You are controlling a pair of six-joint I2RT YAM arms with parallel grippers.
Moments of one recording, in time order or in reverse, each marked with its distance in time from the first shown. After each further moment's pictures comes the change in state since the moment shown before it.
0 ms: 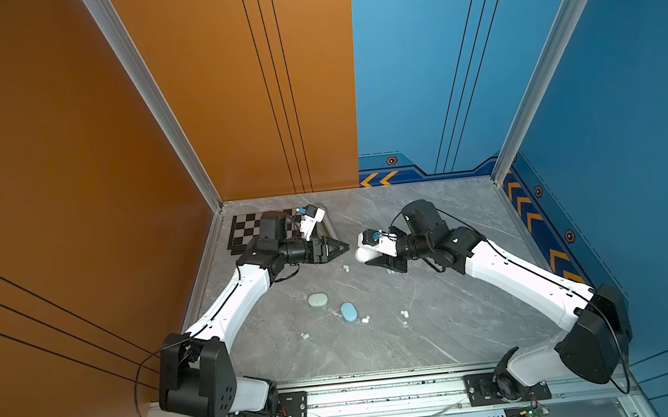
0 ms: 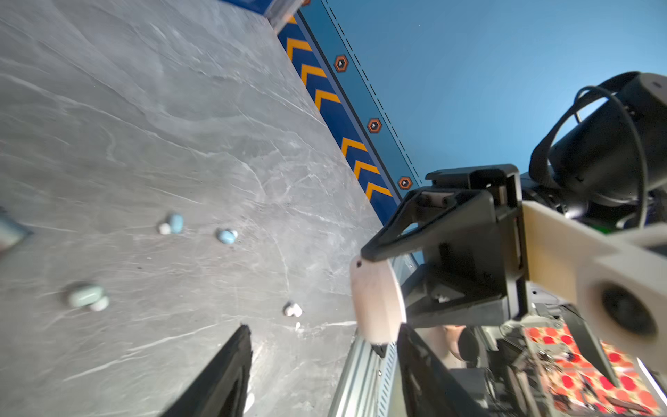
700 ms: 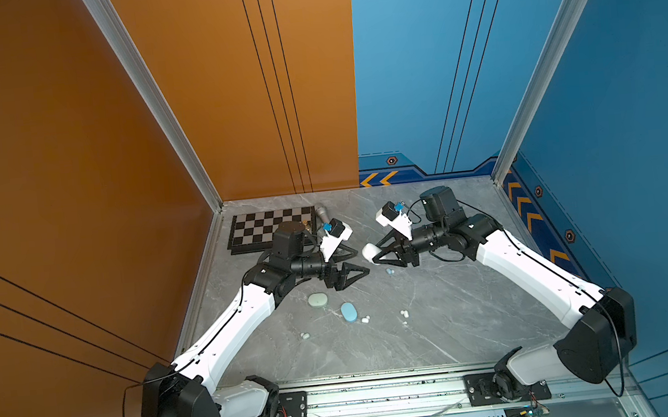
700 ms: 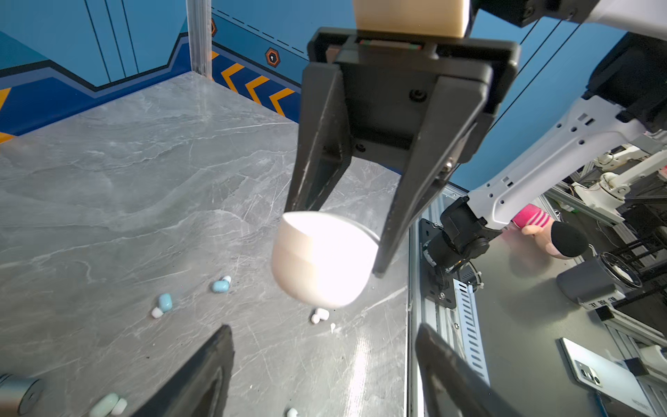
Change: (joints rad) left arm -0.251 -0.114 -0.022 -0.029 -0.087 0.425; right arm -0.125 0.007 0.057 -0.122 -0.409 0.359
